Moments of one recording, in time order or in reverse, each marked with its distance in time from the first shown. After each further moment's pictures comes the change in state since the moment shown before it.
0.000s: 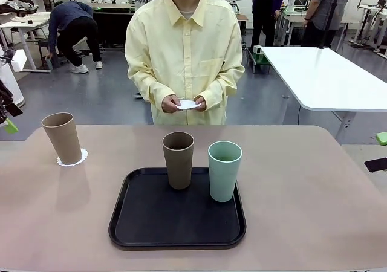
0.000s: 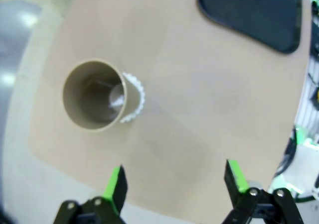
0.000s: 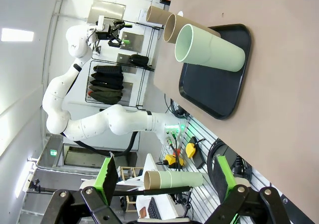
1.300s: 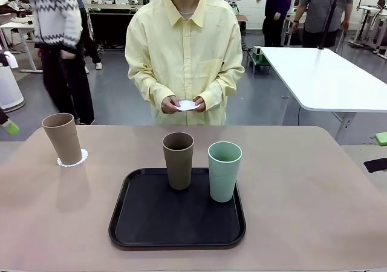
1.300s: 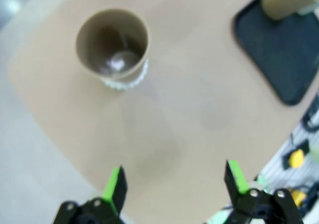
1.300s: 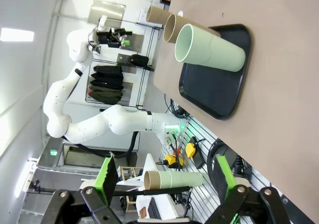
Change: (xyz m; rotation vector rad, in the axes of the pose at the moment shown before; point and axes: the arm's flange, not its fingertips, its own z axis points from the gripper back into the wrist) left arm -0.026 -0.020 -0.004 0.011 -0.020 0.524; right arm 0.000 0.000 0.000 0.000 0.000 0.000
